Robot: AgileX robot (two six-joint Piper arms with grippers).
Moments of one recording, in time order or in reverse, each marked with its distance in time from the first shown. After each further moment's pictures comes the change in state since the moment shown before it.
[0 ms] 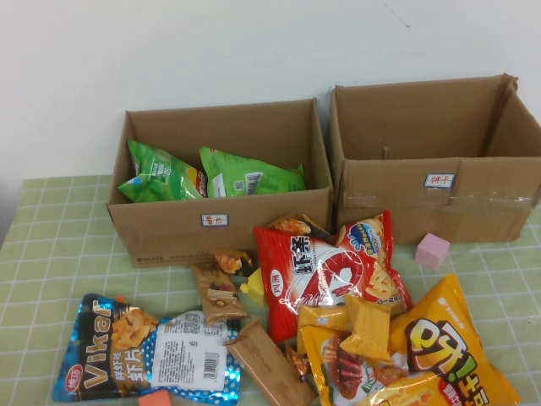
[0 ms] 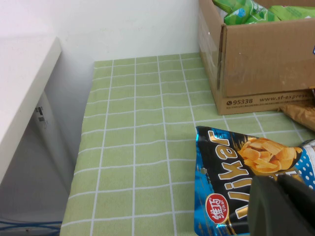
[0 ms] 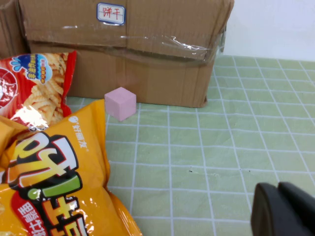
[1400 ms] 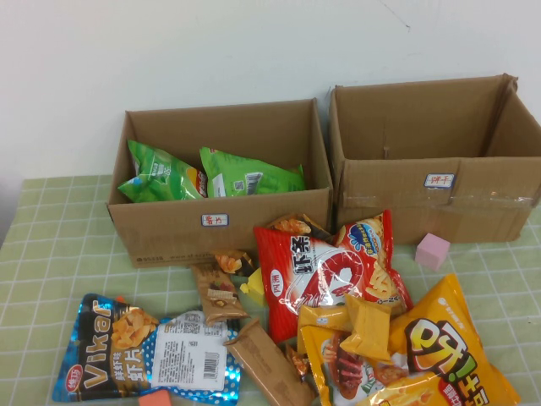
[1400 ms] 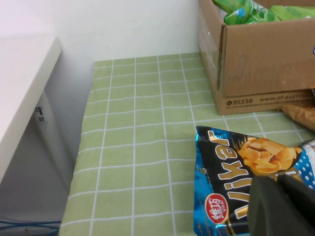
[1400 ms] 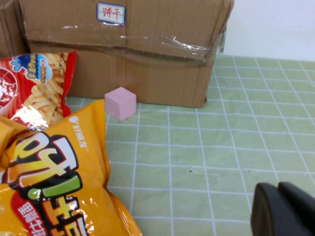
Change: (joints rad) right arm 0.000 0.000 0.000 0.000 0.000 0.000; left arm 0.000 0.000 0.000 0.000 0.000 0.000
